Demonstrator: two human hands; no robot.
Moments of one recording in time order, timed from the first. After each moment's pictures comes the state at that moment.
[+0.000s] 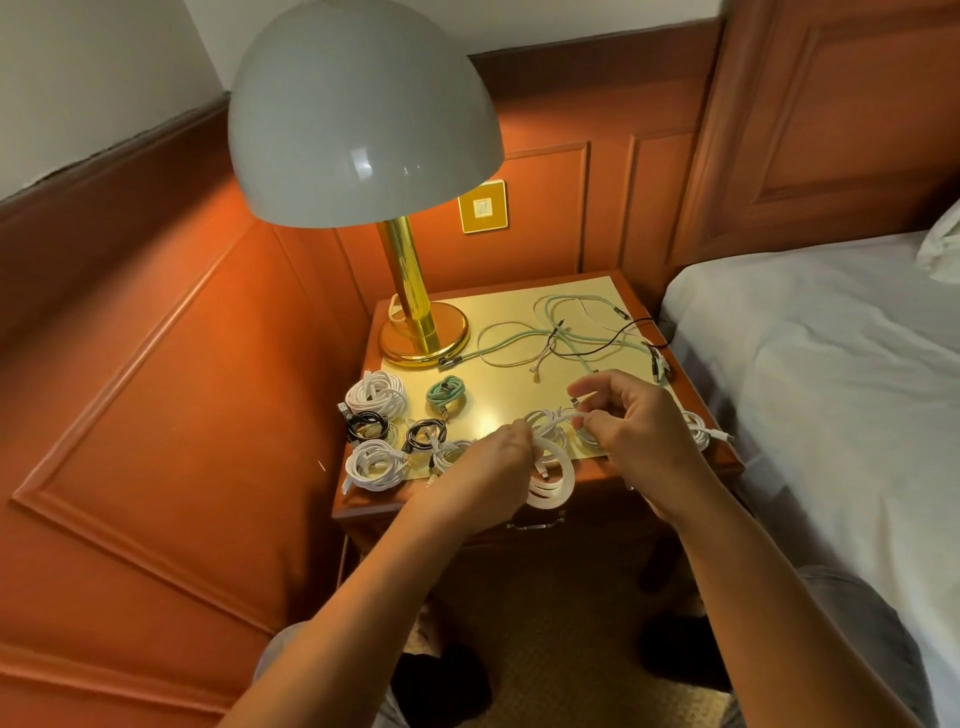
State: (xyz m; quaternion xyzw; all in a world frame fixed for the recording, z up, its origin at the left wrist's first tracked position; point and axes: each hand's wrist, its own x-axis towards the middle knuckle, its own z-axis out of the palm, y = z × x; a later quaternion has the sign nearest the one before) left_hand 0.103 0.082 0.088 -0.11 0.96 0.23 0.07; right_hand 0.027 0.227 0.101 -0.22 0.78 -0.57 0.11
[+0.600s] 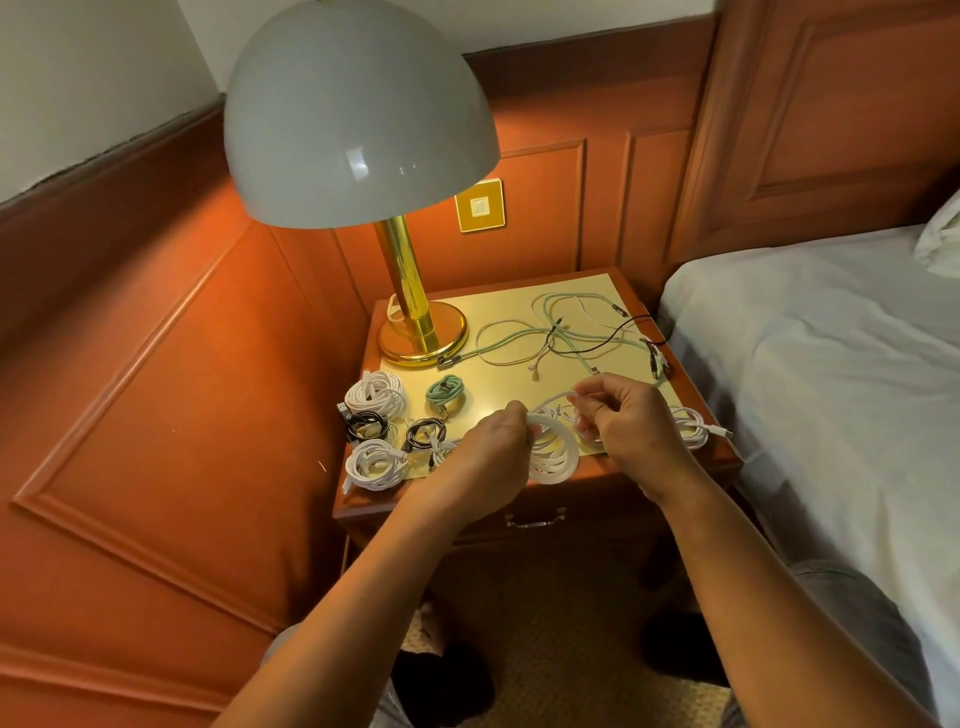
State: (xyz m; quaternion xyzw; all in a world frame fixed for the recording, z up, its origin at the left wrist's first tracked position) left_hand 0.098 0.082 0.096 -0.13 0.95 0.27 0.02; right_hand 0.005 0.220 0.077 -0.21 0.77 -0.58 0.12
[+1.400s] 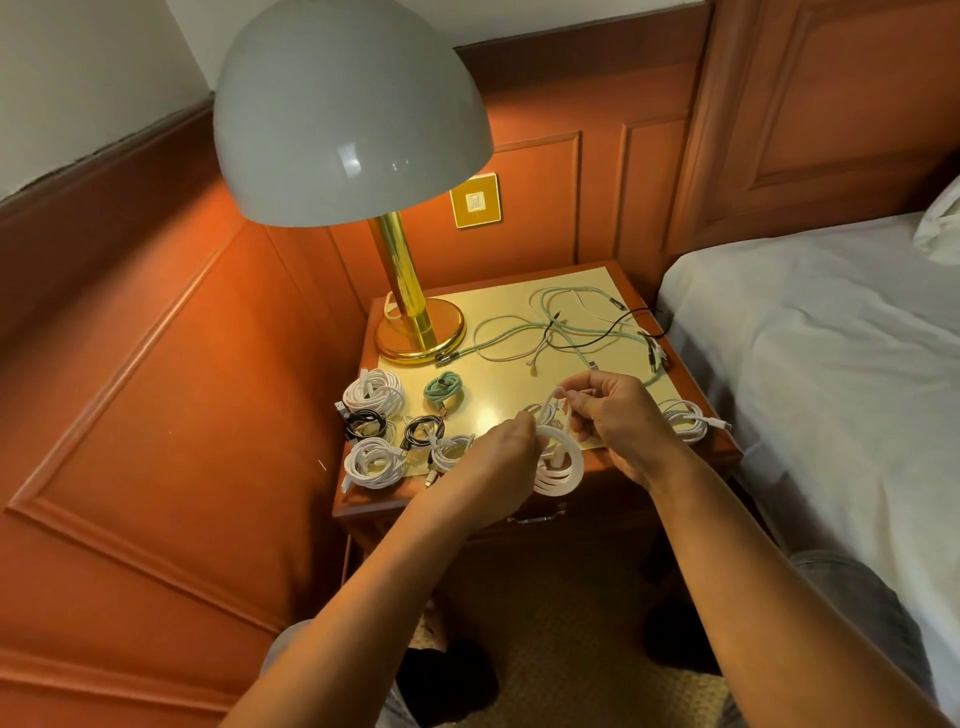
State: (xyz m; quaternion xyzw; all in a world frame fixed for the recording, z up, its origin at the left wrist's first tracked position) left_hand 0.098 0.088 0.084 -0.10 0.96 0.27 0.06; right_hand -0.008 0.211 0.070 -0.16 0.71 -0.64 0.25
